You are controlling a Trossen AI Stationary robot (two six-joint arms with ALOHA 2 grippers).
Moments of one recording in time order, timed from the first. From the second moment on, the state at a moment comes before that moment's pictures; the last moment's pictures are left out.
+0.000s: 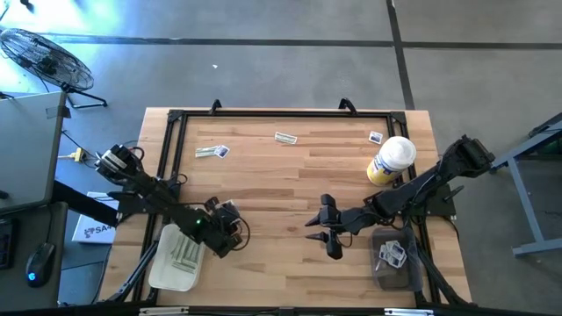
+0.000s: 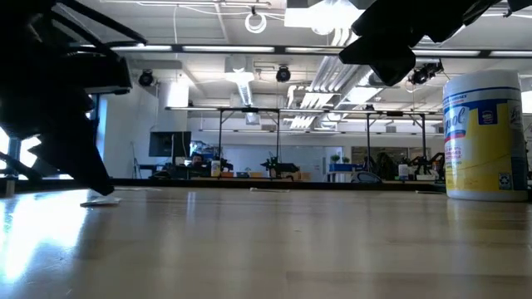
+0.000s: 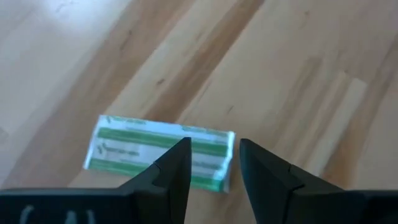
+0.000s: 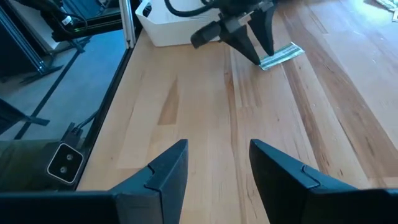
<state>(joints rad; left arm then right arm) -0.62 1.59 0.74 -0.46 -0.61 -1.14 0.46 1.43 0.74 0.20 0.24 0.40</state>
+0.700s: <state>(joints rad) -0.58 1.63 0.70 -0.37 -0.53 -1.07 0.46 1.43 0.74 0.20 0.24 0.42</state>
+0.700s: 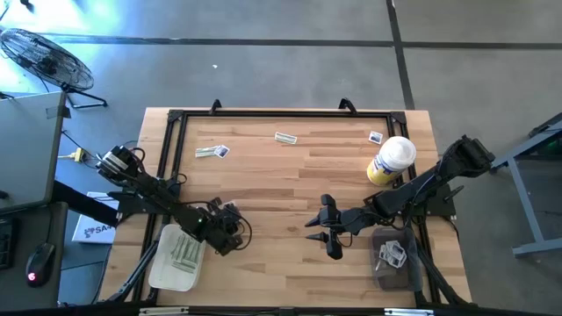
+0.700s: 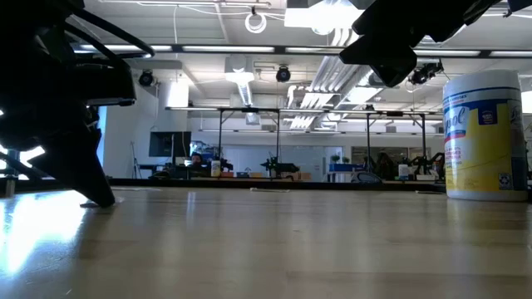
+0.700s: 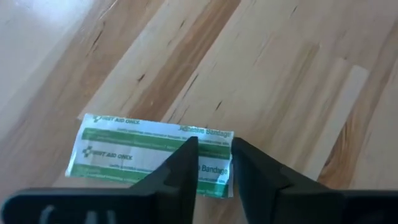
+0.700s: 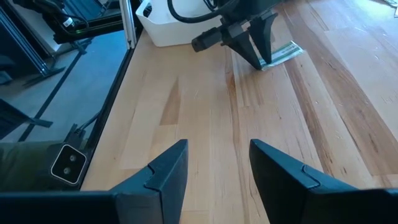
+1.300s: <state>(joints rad) -0.57 1.56 0.73 -0.42 -0.54 -0.94 0.46 1.43 0.74 0.21 0.23 0.45</state>
